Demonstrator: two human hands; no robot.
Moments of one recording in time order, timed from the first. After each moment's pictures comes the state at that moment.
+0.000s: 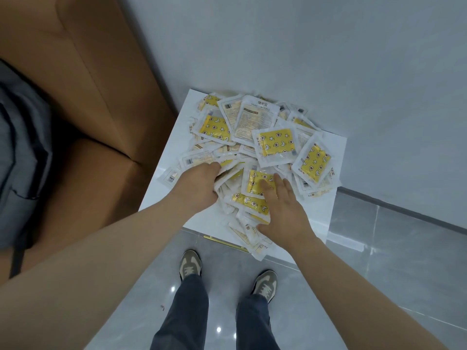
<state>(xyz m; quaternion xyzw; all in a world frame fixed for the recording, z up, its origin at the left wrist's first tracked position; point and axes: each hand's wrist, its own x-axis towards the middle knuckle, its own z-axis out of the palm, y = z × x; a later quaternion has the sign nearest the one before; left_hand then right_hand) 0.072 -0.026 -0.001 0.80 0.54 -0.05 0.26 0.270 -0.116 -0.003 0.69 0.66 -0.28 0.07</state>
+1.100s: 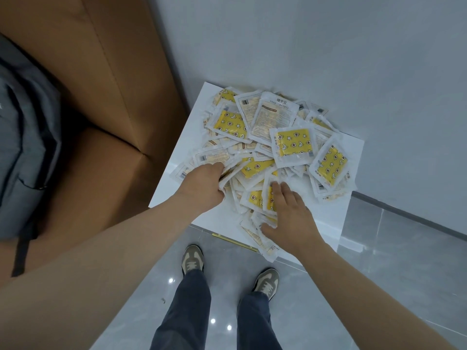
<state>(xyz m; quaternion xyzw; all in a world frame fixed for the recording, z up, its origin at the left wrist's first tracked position) 0.048 -0.026 -0.017 0.77 0.57 -0.03 0.30 0.256 -0.118 -0.018 0.69 0.66 -0.29 0.11</state>
